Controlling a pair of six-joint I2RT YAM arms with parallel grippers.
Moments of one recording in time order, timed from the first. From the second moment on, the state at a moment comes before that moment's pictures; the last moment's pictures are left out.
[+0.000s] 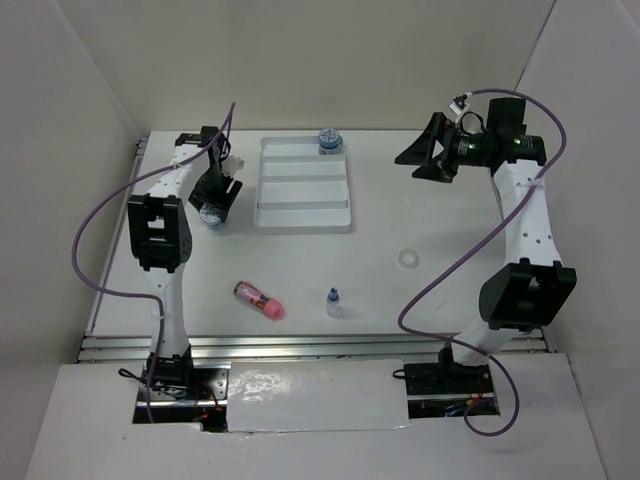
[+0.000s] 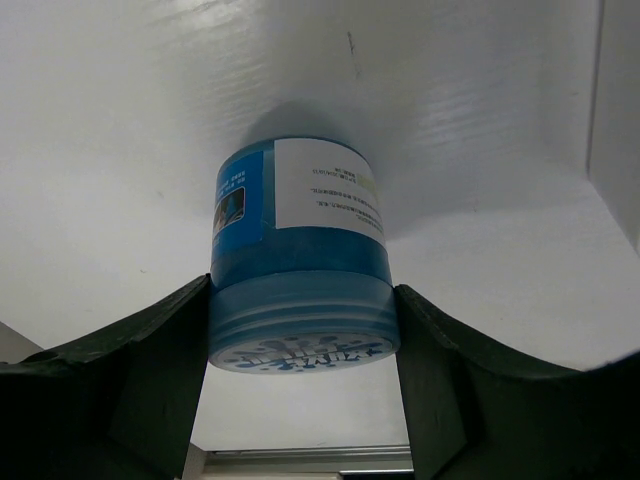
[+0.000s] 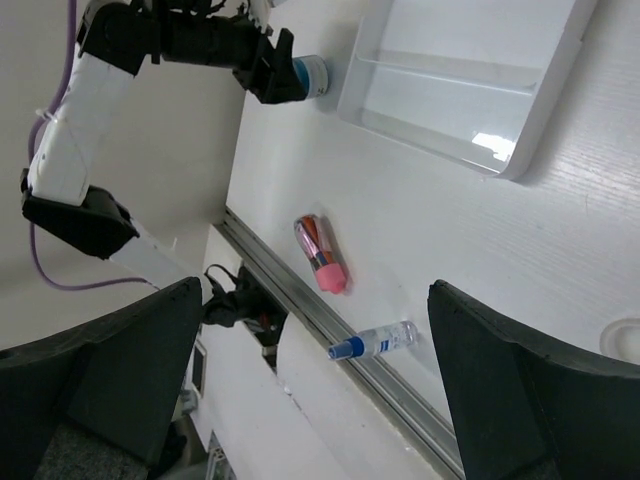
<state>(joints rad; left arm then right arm) -0.05 2.25 2.03 -1.20 -0.05 0.26 -0.12 1.62 1.76 -0.92 -0.96 0.30</state>
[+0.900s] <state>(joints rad) 0.17 1.65 1.50 -0.61 0.36 0.22 -0.03 1.59 1.76 -0.99 -0.90 0.14</state>
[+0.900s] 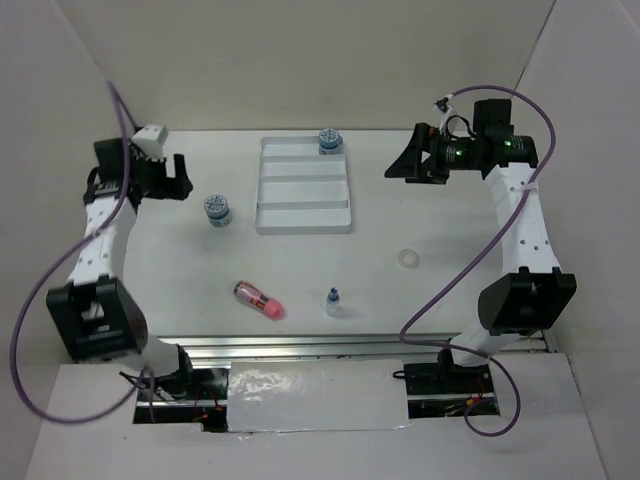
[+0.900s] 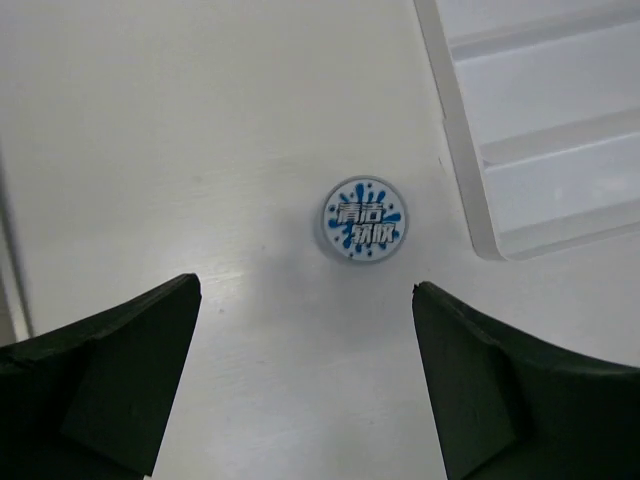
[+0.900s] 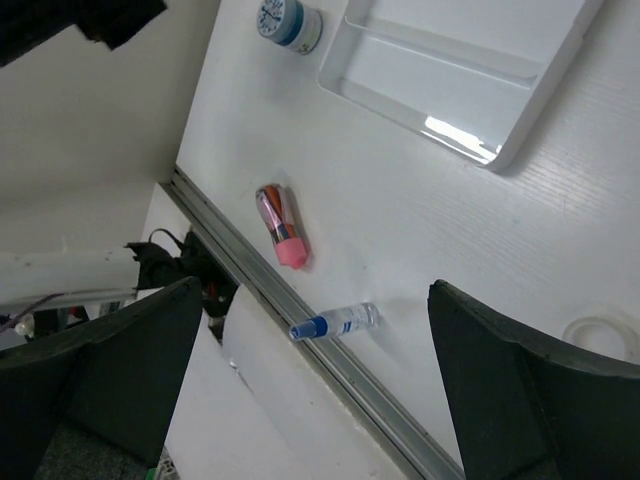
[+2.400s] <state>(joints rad) 0.14 1.57 0.74 0.37 0.46 -0.03 -0.03 1.65 1.73 -1.02 -0.84 0.06</state>
